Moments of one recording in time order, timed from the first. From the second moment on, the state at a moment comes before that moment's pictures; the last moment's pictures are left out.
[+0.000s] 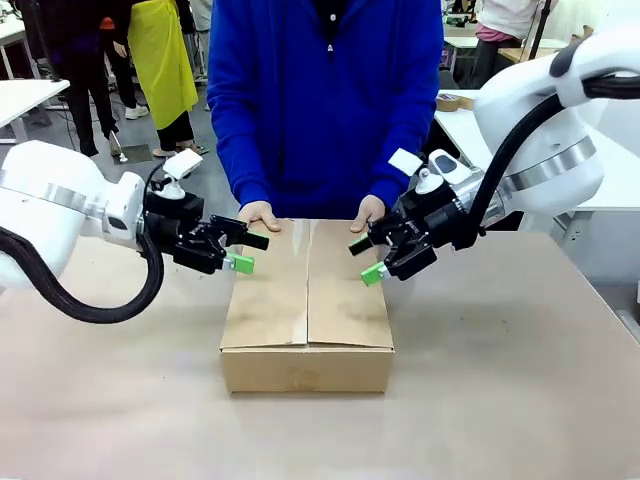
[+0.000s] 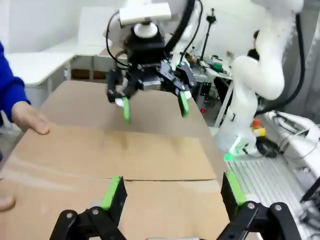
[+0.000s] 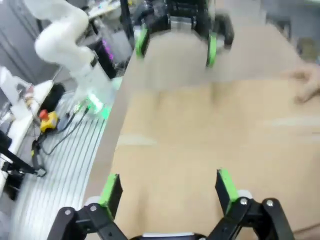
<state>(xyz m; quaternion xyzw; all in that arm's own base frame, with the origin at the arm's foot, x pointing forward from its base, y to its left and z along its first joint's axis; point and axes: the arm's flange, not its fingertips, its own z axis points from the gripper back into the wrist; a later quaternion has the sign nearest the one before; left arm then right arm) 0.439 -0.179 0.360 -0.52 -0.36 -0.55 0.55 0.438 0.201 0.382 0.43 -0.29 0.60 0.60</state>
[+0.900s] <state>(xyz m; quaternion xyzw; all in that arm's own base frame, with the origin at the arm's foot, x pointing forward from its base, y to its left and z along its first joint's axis) 0.444 -0.183 0.324 -0.42 -0.46 -0.61 0.50 0.456 0.206 0.339 0.41 -0.37 0.59 0.58</state>
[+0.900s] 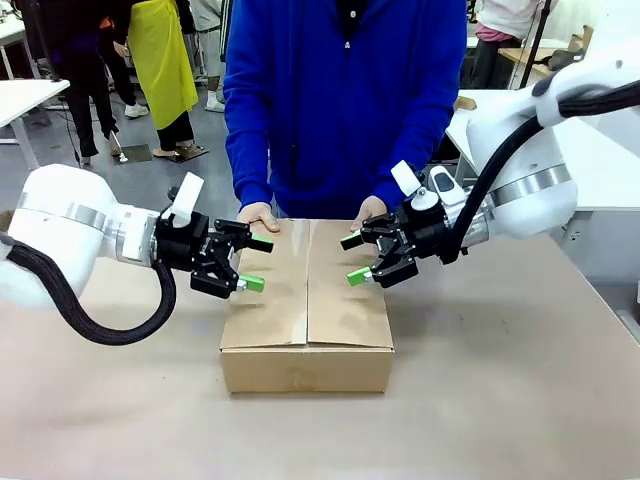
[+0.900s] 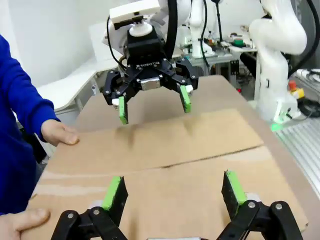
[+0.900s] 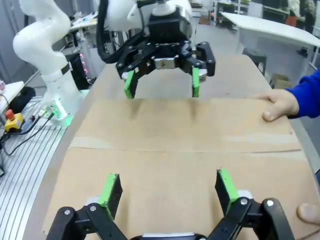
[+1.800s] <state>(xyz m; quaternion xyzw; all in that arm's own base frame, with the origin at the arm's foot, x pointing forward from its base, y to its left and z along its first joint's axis) 0.451 -0.199 0.302 -0.40 -0.42 -0.60 0.54 0.465 0.216 0.315 0.40 -0.34 0.61 0.59</state>
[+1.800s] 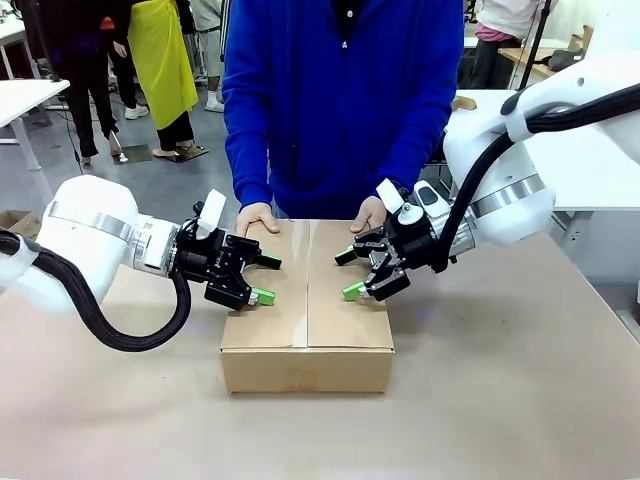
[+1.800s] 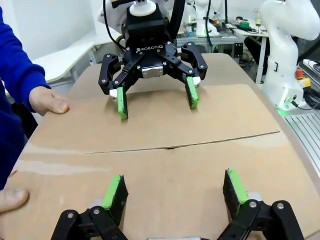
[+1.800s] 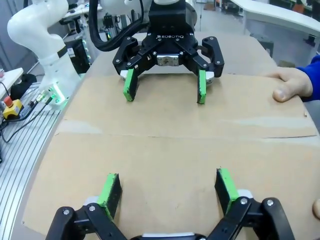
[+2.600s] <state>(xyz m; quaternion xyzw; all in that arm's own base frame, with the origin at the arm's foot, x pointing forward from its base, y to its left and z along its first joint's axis) 0.450 -0.199 0.301 -0.41 -0.42 -0.60 0.54 0.465 0.216 0.315 0.40 -0.34 0.61 0.59</state>
